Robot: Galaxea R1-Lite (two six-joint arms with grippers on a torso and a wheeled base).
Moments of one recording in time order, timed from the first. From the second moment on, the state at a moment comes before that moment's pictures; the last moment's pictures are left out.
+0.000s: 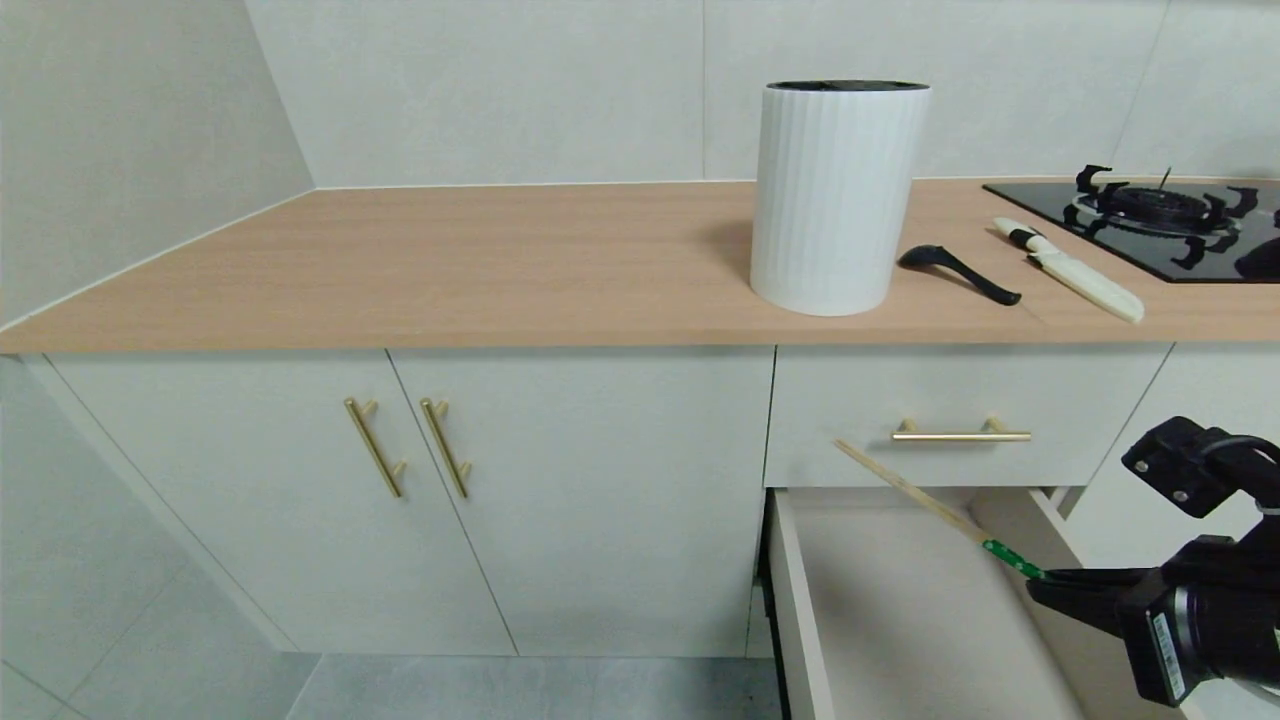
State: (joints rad) left arm 0.00 0.00 0.00 0.00 0.01 0.00; right arm 0.45 1.22 -0.56 -0.03 0.02 0.02
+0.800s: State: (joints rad) left arm 0.00 0.00 0.00 0.00 0.01 0.00; right arm 0.44 1.28 -0.56 -0.03 0.02 0.02
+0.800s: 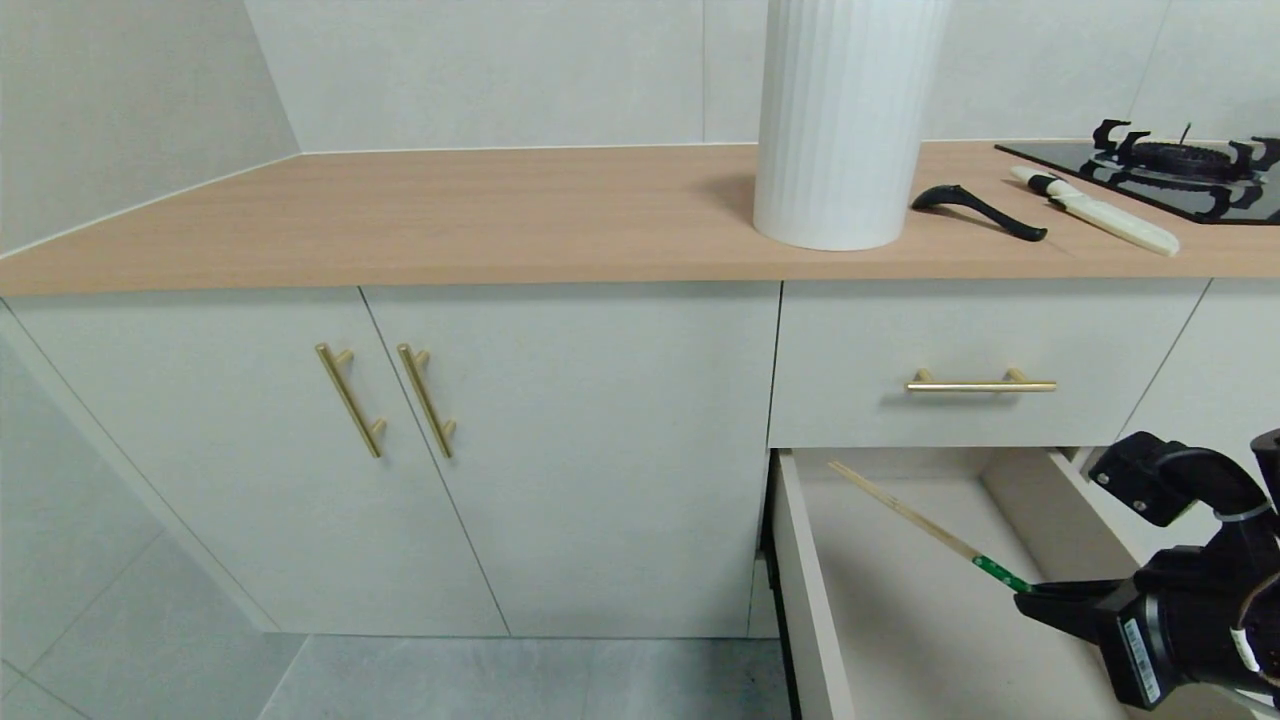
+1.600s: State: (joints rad) left arm 0.00 0.00 0.00 0.00 0.01 0.00; right arm 0.37 1.70 -0.66 -0.20 -0.02 0.27
